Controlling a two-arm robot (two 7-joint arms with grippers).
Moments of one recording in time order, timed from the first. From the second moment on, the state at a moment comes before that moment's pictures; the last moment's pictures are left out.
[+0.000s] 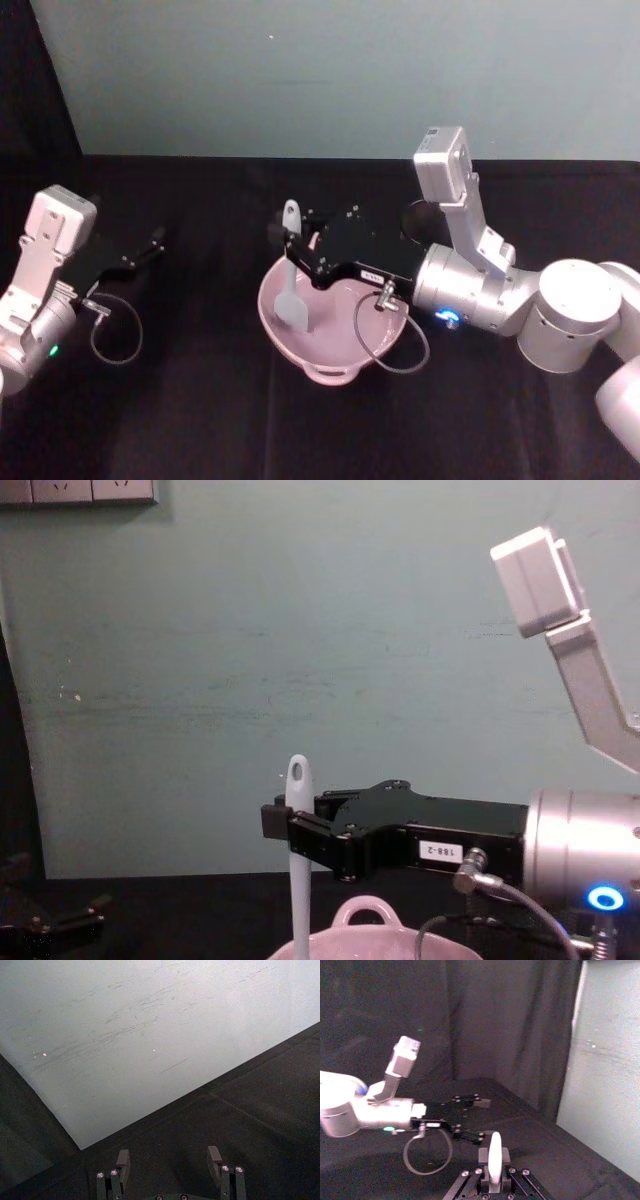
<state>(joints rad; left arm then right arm) -0.20 0.60 0.45 -1.41 -0.25 -0.12 0.03 0.44 0.39 -0.61 -1.44 0.44 -0.02 0.62</state>
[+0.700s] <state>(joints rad) -0.20 0.60 0.45 -1.41 -0.25 -0.12 0.03 0.44 0.38 -0.55 -1.41 0.30 -0.05 0.50</state>
